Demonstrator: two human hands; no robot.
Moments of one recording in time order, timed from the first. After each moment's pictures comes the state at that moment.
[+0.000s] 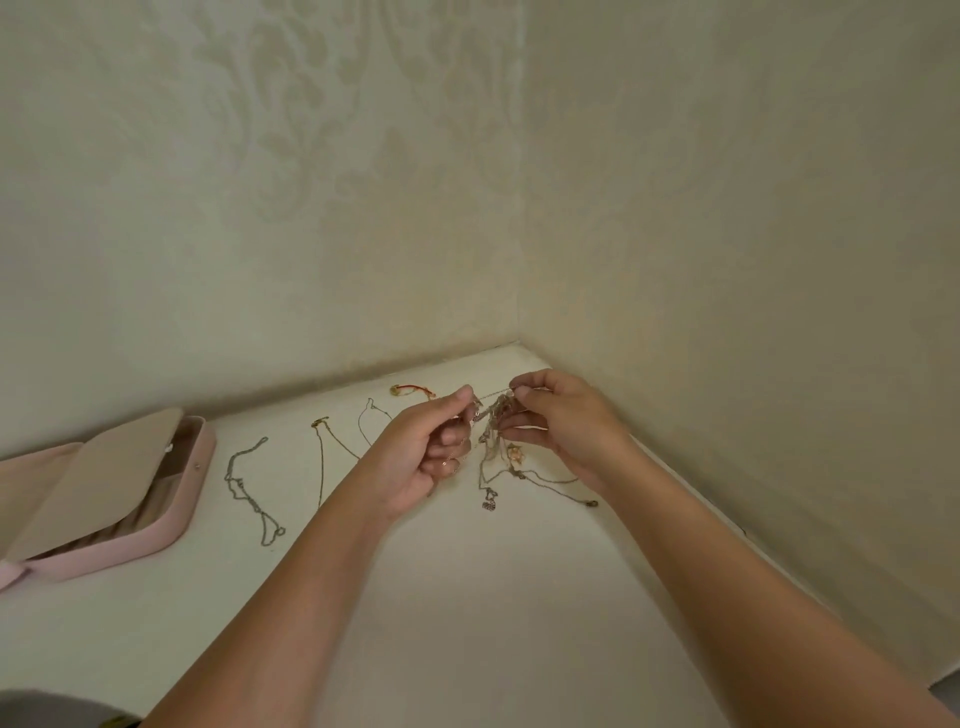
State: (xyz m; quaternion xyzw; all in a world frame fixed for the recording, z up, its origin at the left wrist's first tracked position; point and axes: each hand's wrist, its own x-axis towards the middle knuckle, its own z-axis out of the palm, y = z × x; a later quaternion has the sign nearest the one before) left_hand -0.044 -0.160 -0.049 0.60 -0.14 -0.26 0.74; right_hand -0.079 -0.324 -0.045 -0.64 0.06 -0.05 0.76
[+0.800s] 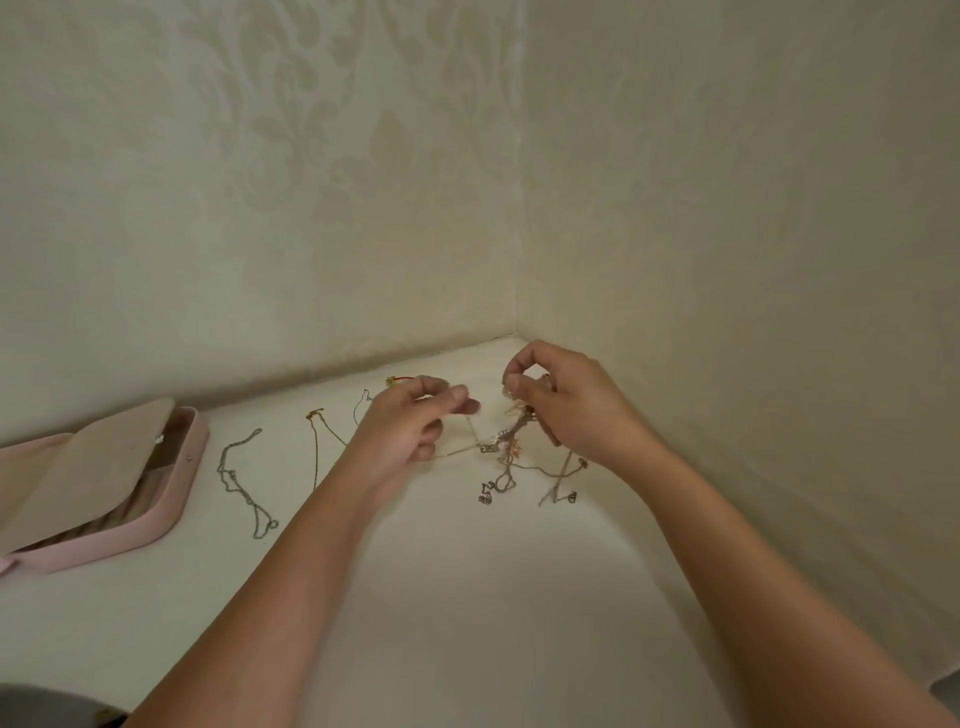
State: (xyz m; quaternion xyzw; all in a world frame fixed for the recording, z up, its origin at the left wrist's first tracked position) left_hand -0.040 -0.155 -0.048 0.69 -0.12 -0.14 0.70; right_hand -0.098 -0.331 -0.023 -0.87 -0.03 -0.13 0.47
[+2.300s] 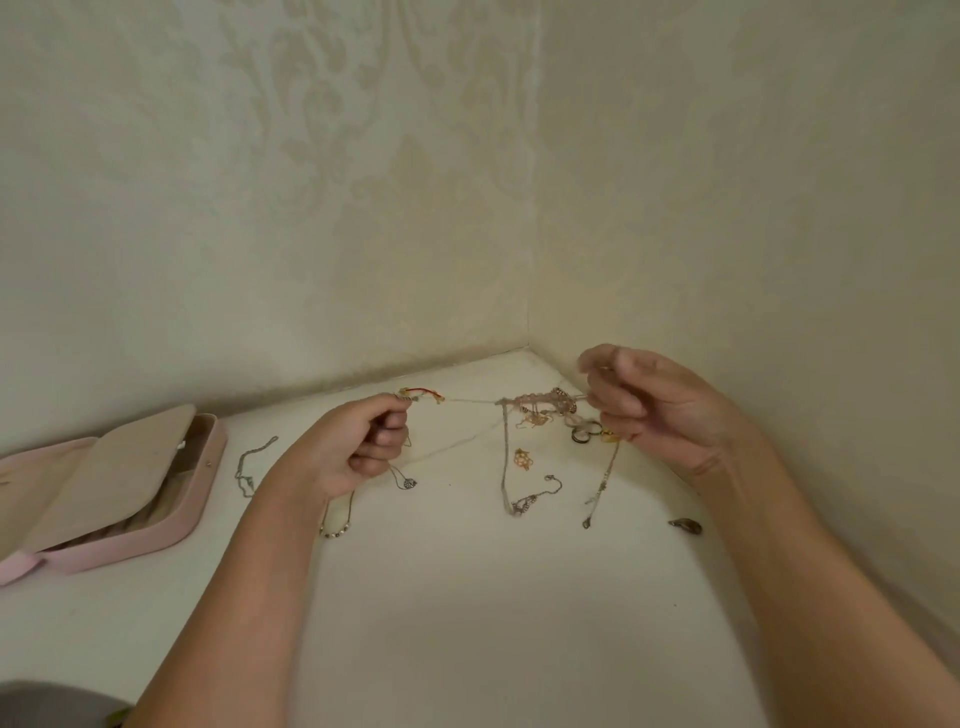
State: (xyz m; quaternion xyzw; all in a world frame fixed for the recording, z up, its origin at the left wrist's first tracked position) left_hand -0.015 -0.109 -0.037 0.68 -0.02 -0.26 0.68; right_hand -0.102 -0.386 -0.016 -0.58 -0.18 0.08 0.79
